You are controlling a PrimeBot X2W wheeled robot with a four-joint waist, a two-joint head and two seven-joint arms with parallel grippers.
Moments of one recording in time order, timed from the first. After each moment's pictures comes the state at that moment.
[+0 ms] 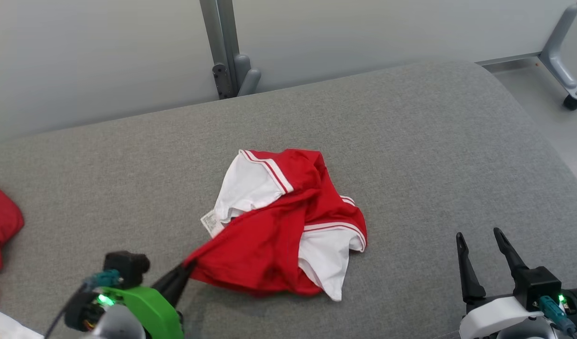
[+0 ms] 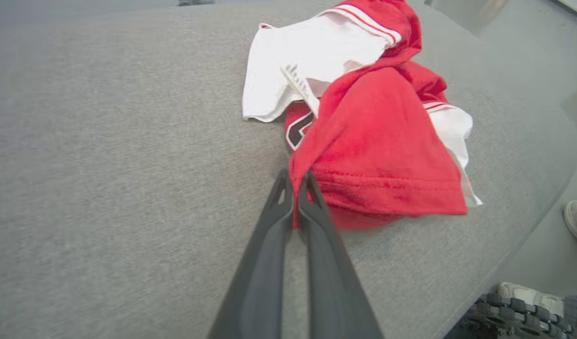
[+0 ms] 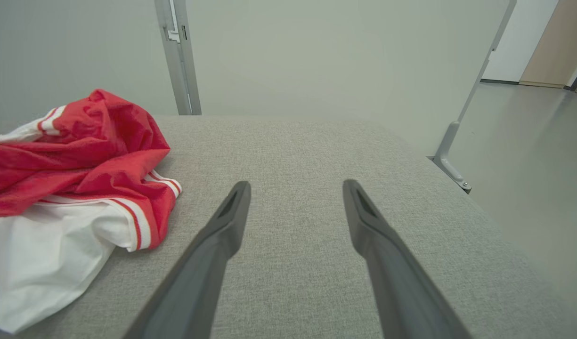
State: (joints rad) left arm -0.05 0.34 -0.39 0.11 -0.61 -0.13 0.21; right arm 0.06 -0.05 -0.08 0.17 -0.03 0.13 -0.26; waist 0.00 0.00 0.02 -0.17
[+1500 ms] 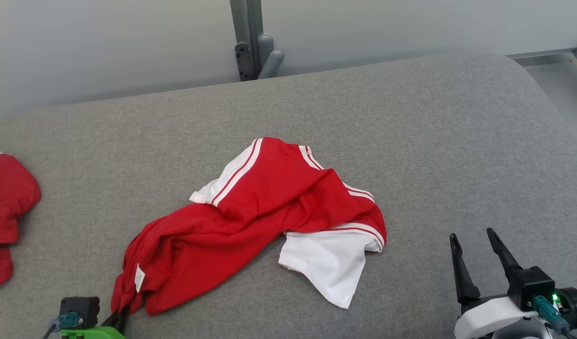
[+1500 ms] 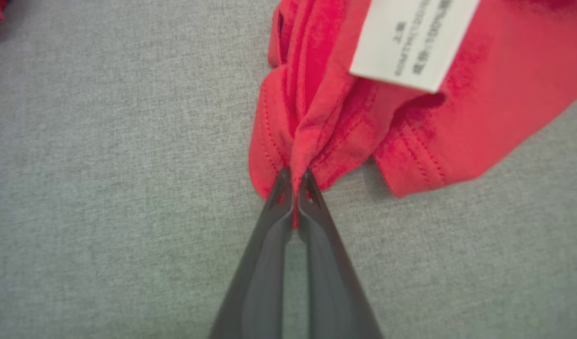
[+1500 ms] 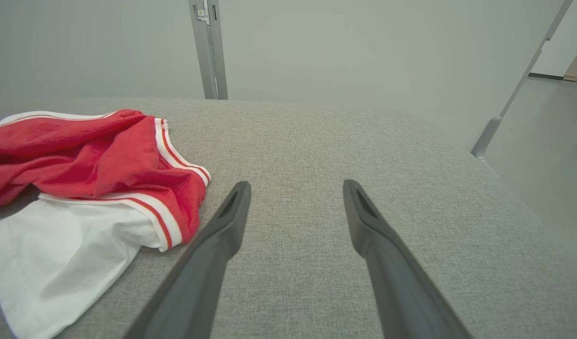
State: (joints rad) left arm -0.03 0.43 -0.34 0.44 -0.53 -0.03 0.08; right arm 0.06 -0.05 -0.06 0.17 -0.02 0.13 -0.26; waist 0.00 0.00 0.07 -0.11
